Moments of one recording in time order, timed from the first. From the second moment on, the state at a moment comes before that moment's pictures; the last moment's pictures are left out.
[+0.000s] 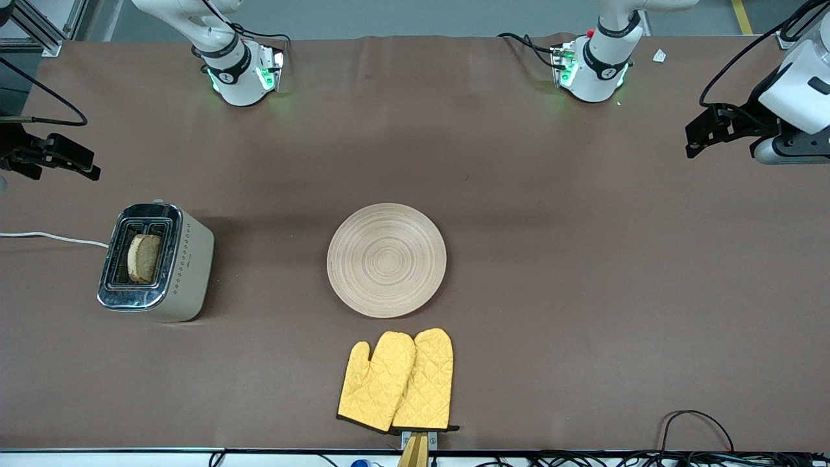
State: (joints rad) left arm -0.15 0.01 -0.01 -1.46 0.03 1.44 -0.12; right arm -0.01 0.05 -0.02 -1.49 0.00 1.50 0.00
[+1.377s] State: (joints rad) left arm -0.15 0.01 -0.01 -1.46 0.03 1.44 -0.12; right arm -0.07 0.30 -0.04 -1.74 0.00 1.92 -0.01
